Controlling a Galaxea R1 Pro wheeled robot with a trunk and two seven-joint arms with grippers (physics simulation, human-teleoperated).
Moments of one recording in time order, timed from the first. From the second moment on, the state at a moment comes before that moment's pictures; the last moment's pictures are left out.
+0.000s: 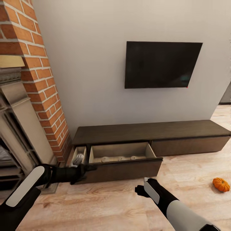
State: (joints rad) left arm -0.44 0.36 -0.29 -1.51 1.77 0.98 0.54; right arm -0.68 0.01 0.47 -0.48 -0.78 0.56 -0.38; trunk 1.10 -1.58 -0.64
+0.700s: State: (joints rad) left arm -0.44 0.04 -0.36 -1.30 0.93 0.84 0.78; right arm -0.68 0.01 0.48 -0.48 -0.78 0.43 -0.38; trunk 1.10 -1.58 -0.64
